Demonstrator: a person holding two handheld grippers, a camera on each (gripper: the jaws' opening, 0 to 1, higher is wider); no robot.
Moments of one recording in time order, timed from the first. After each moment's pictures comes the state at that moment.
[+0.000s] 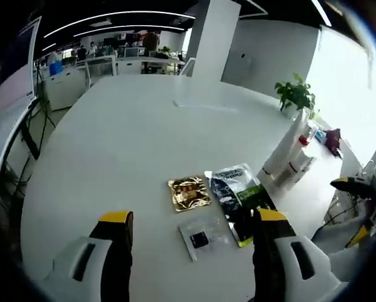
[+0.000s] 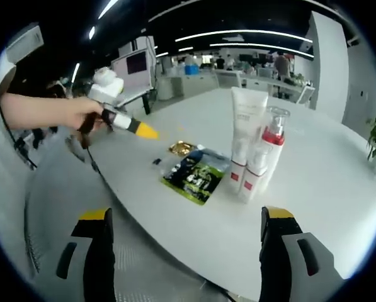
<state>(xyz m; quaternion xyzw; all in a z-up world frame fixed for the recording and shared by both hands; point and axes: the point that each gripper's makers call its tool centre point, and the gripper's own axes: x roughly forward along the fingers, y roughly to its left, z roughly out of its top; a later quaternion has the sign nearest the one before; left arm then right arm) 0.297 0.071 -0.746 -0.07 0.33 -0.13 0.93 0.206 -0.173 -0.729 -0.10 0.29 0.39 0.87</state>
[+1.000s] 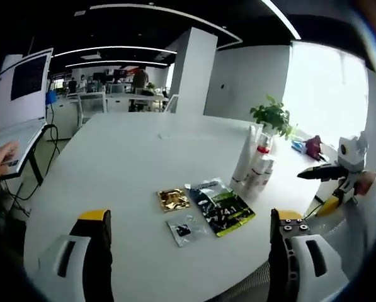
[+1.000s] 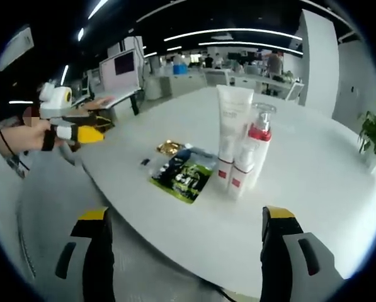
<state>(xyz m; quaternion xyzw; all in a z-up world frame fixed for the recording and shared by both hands) 0.237 0.059 -0.706 -0.05 0.23 -0.17 0.96 0.214 -0.184 -0.731 -0.10 0.29 0.36 0.88</state>
